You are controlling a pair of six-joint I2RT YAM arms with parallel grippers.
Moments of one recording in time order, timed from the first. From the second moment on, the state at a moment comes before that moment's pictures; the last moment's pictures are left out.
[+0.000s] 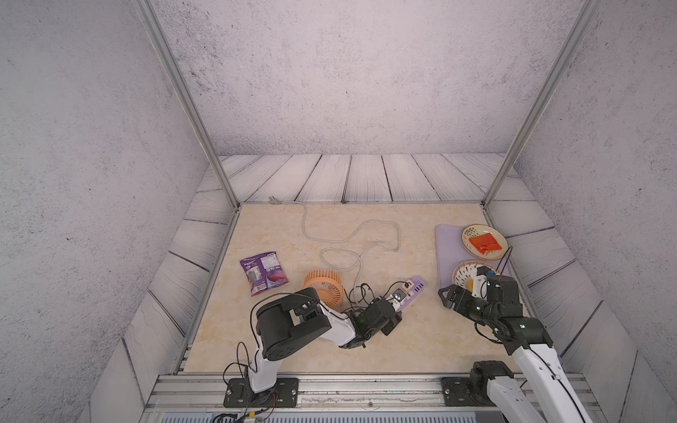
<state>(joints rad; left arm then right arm) -1.17 1.94 0.78 0.56 -0.27 -0.09 0.05 0.66 0.55 -0.71 -0.31 0.51</state>
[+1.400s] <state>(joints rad) -1.14 1.90 0.67 0.67 -0.10 -0.12 0.36 0.95 0.53 -0.44 -0.17 0.46</state>
